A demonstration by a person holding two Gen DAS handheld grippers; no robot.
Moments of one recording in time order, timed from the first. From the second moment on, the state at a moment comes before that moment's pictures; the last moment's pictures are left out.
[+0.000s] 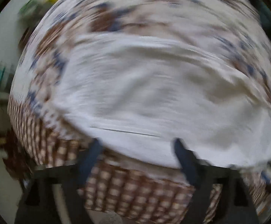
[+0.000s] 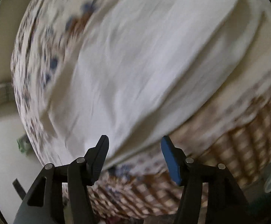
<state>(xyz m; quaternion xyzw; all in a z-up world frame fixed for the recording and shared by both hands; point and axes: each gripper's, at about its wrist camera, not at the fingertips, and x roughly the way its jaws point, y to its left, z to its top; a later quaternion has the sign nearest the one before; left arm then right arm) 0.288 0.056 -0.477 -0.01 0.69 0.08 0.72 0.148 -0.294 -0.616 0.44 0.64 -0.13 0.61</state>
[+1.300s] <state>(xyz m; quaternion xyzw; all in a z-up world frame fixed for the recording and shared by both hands) 0.245 -0.188 -0.614 -0.24 0.80 0.02 0.54 0.092 -0.556 -0.651 0.56 0.58 -0.13 0.57</state>
